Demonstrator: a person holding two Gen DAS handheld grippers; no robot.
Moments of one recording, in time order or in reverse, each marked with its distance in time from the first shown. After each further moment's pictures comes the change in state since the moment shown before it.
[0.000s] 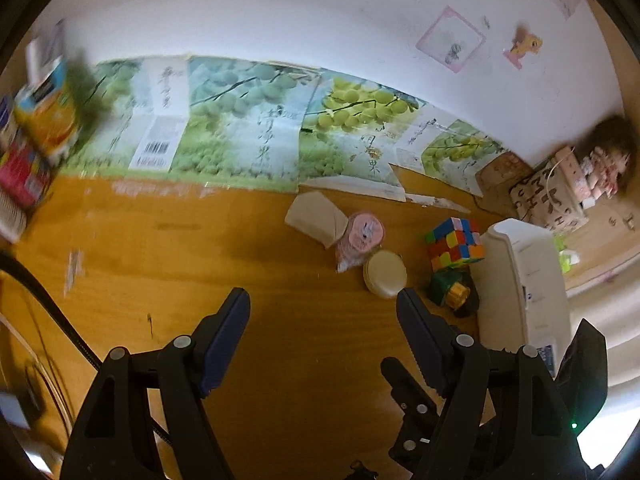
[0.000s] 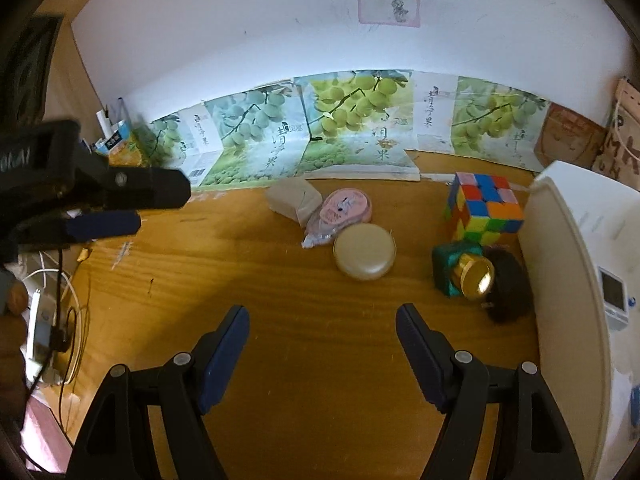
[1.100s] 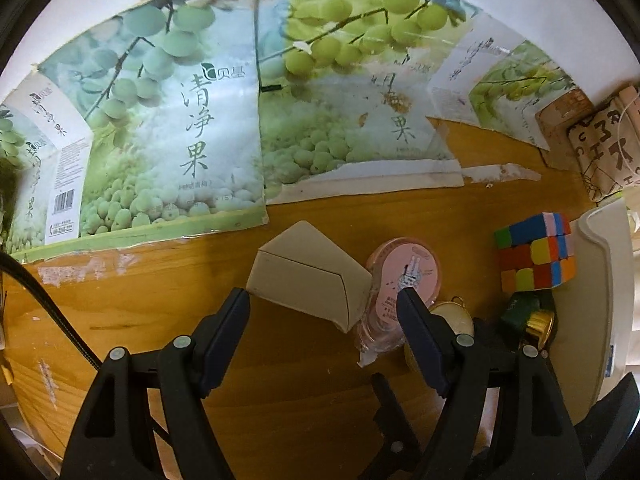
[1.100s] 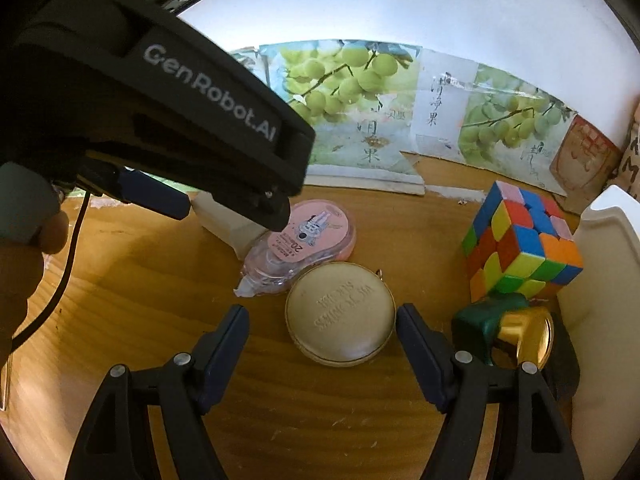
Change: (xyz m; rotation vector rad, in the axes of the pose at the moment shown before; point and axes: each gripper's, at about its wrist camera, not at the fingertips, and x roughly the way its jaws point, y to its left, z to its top) left arm 0.141 -0.023 0.062 0.142 0.243 0.114; right arm 0.088 -0.008 0.017 -0.051 -0.033 -0.146
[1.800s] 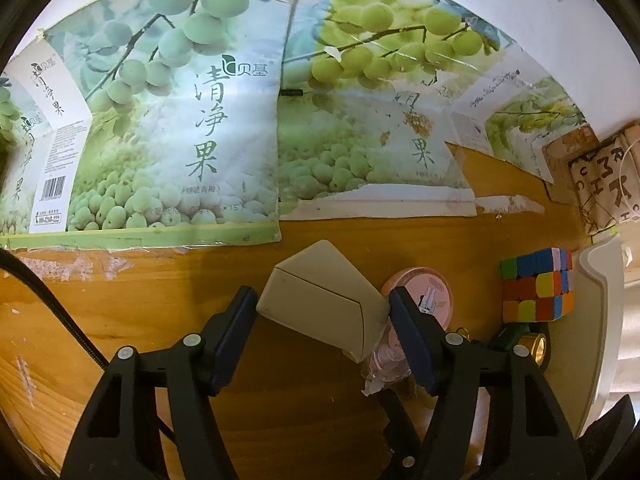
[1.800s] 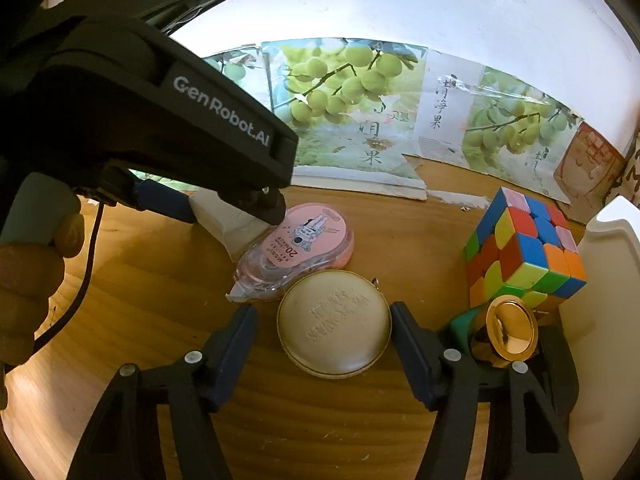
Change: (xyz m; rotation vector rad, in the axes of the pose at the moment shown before) left arm 0.010 0.021 0.006 -0.091 -0.040 -0.063; right arm 0.002 0.000 0.002 -0.020 -0.010 0.013
